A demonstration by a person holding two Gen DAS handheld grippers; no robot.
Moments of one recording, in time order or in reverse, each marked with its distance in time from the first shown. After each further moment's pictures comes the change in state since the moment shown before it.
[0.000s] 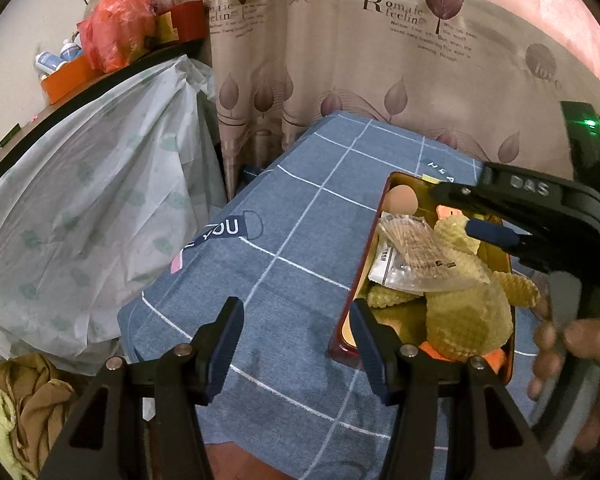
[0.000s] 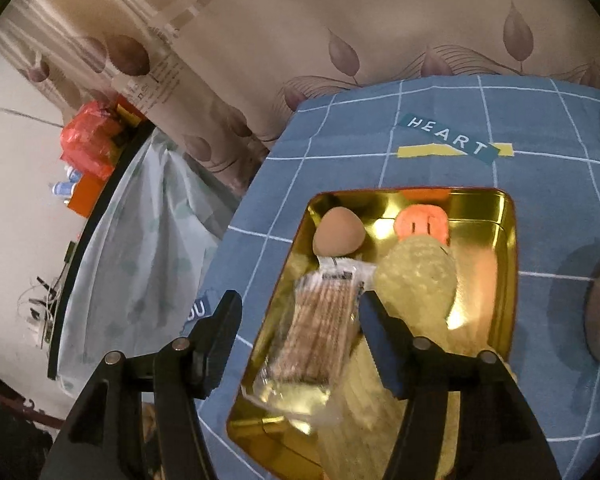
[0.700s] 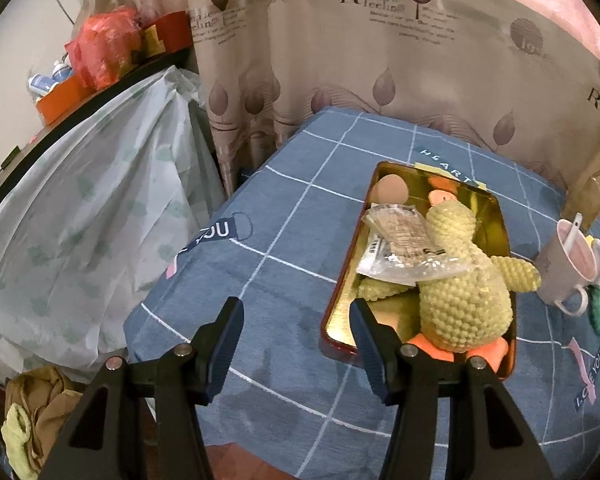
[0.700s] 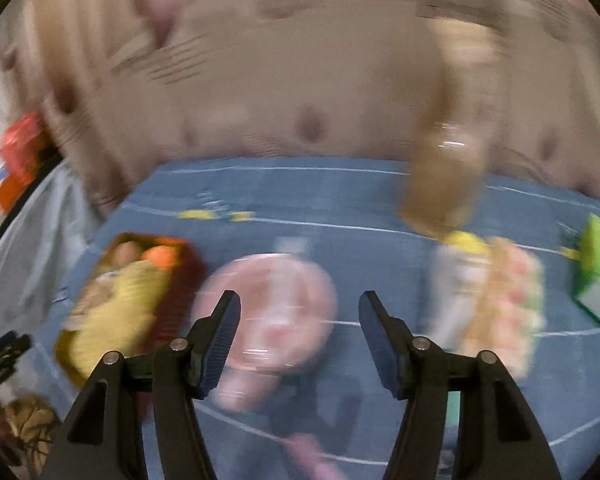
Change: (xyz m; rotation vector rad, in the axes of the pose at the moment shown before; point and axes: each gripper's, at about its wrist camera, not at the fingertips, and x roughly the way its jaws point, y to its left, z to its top) left arm -0.001 -0.025 -0.004 0.072 -0.004 0.039; right arm -0.164 -0.138 -0.010 -0.159 -0.198 -0.379
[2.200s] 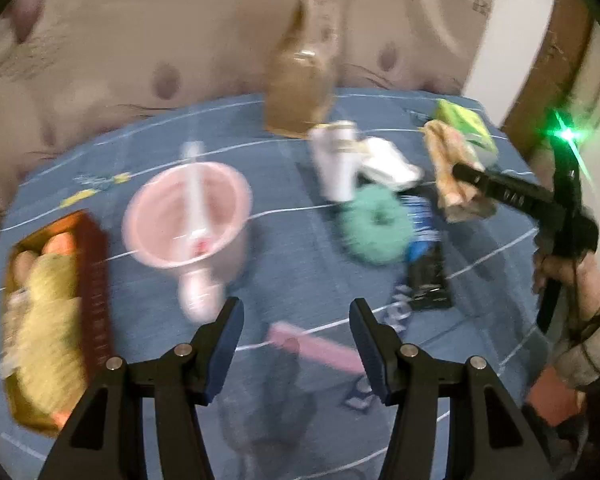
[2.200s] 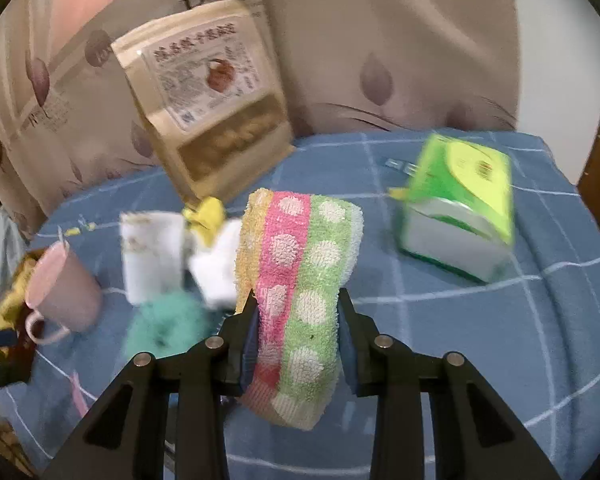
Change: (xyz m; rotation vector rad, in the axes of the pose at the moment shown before) left arm -0.027 -0.335 -0.034 0.559 0.144 -0.574; right arm -0.039 -0.240 -0.067 0.186 -0.058 -0.193
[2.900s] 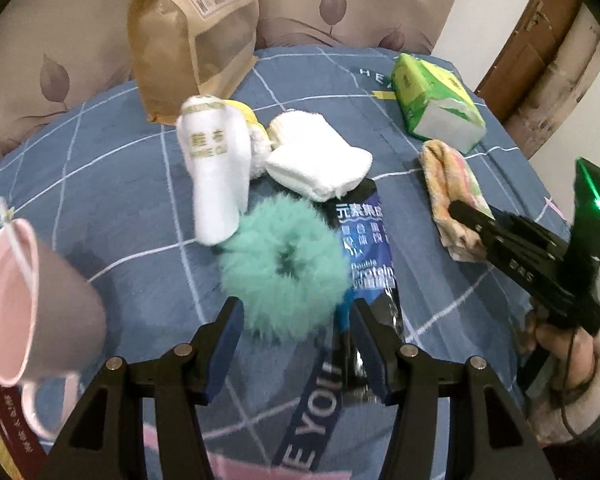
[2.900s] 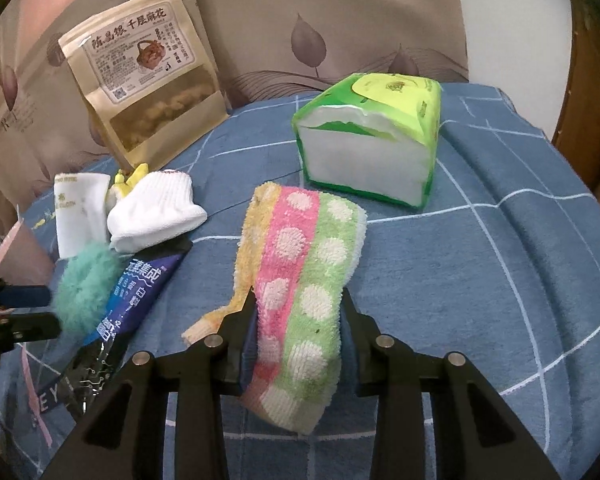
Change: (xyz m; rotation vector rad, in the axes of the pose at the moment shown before) left arm 0.097 -0.063 0.051 0.063 0.120 -0.097; right arm 0.011 -0.072 -0.048 0.065 0.026 -0.079
